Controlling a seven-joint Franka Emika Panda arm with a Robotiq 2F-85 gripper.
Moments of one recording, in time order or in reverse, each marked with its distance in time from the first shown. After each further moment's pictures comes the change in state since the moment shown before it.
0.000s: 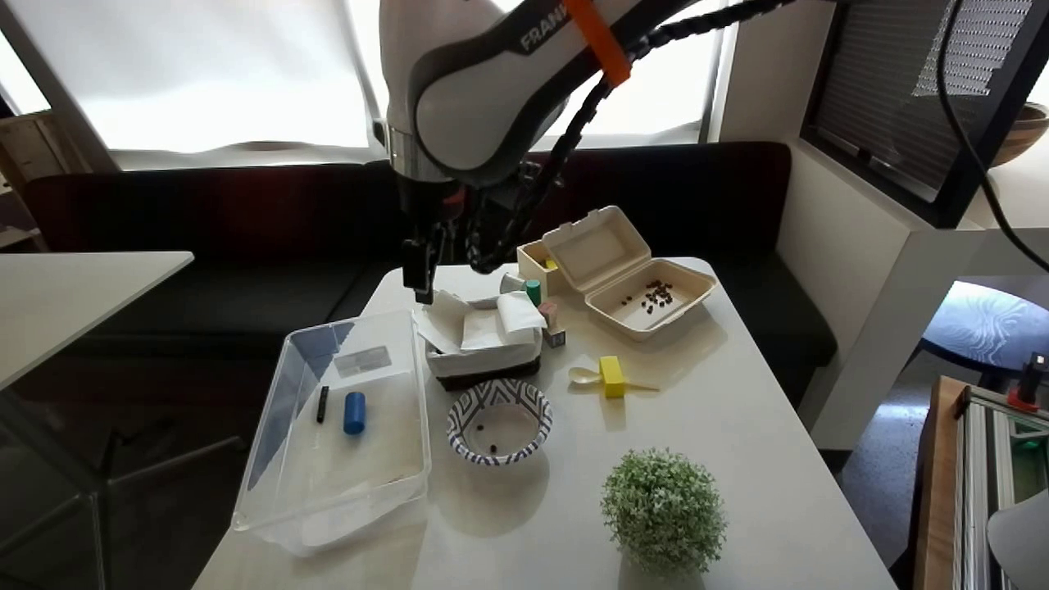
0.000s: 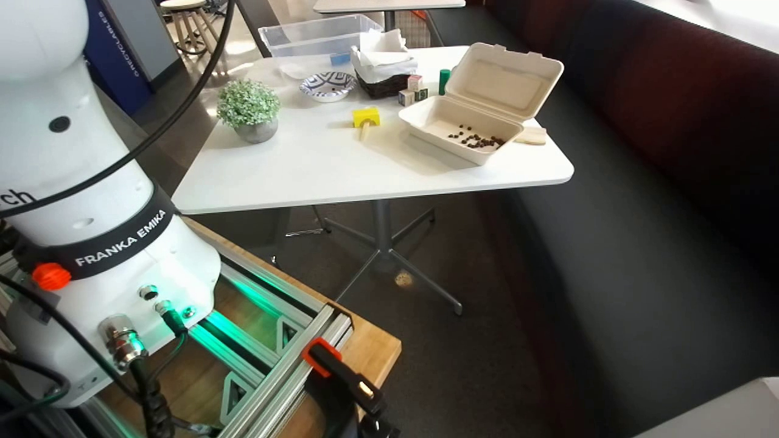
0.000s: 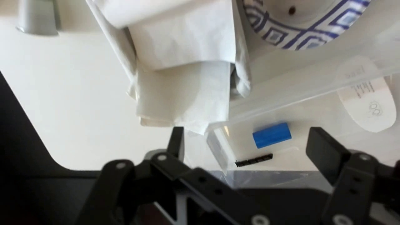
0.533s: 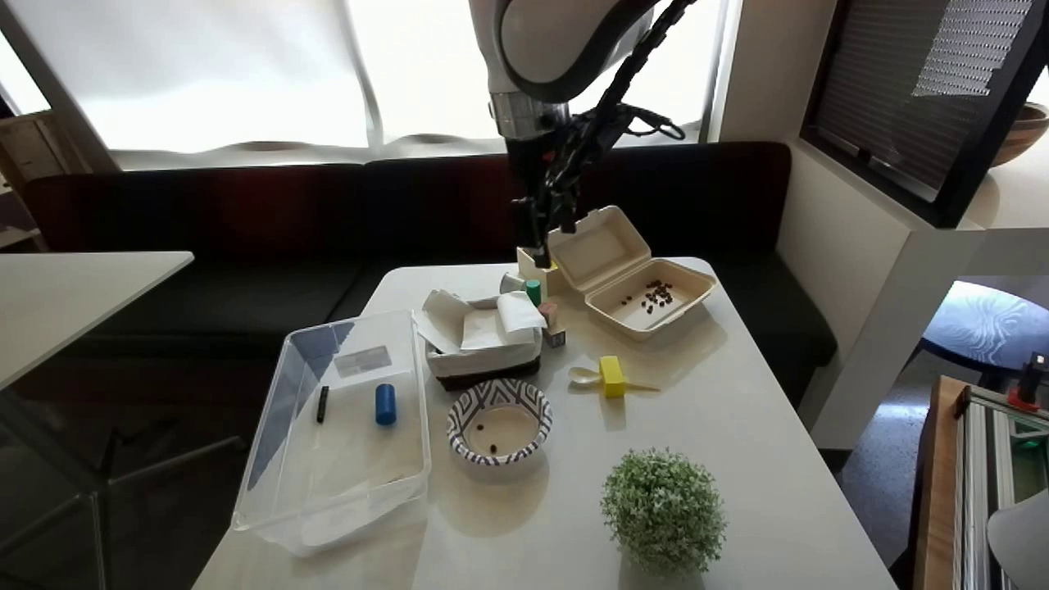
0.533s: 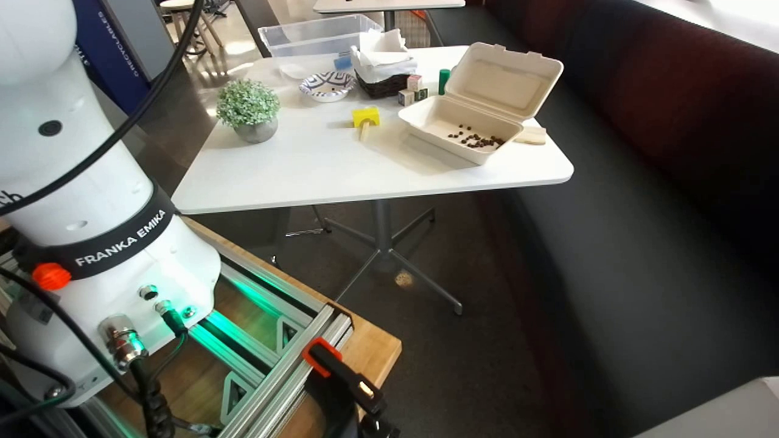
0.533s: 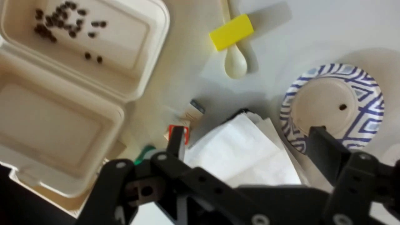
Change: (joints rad) arm -0.093 -0.187 -0.075 -0.160 0.021 -0.333 0.142
